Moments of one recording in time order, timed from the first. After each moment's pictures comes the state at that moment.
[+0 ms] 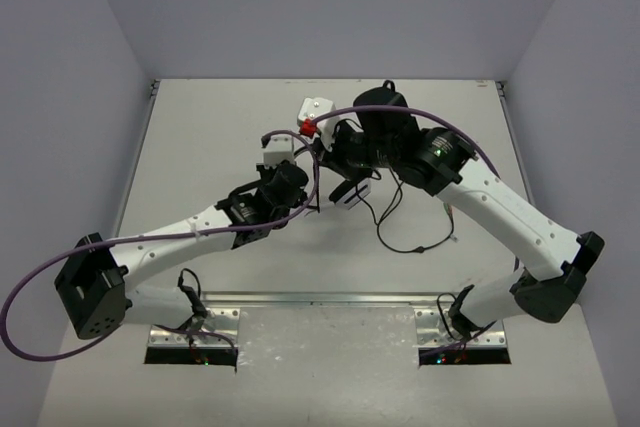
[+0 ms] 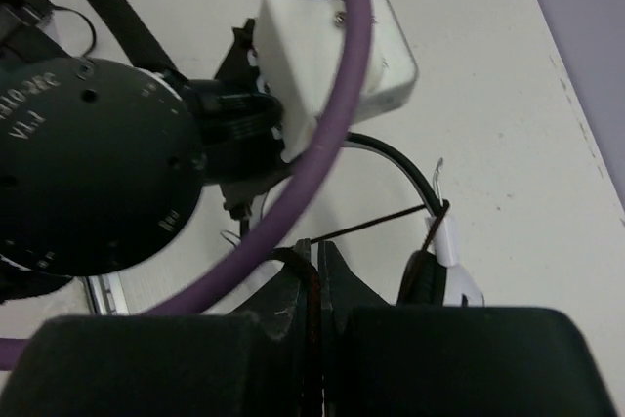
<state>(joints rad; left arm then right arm) -0.86 1.26 0.84 -0.12 -0.79 -0.50 0.84 1.44 1.62 -0.73 -0.19 -0.40</state>
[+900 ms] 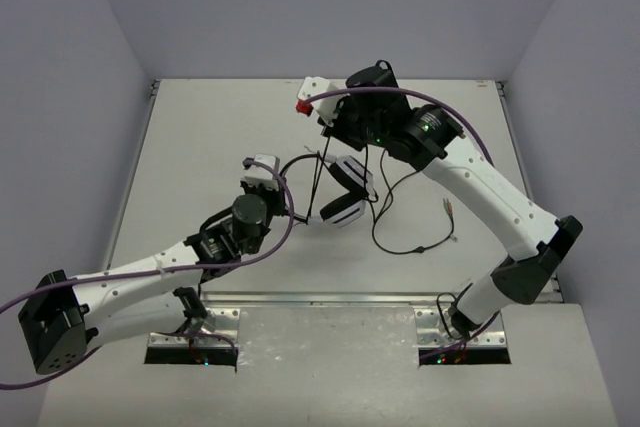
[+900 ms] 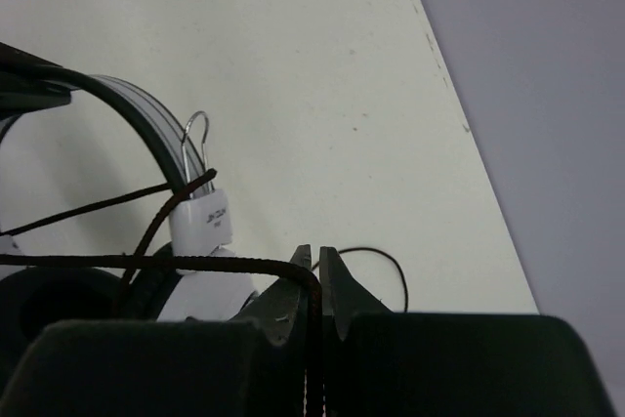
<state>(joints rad) -0.89 0.97 0.53 0.23 -0.68 -0.25 0.77 1.56 1.77 -0.81 0.06 -0.53</state>
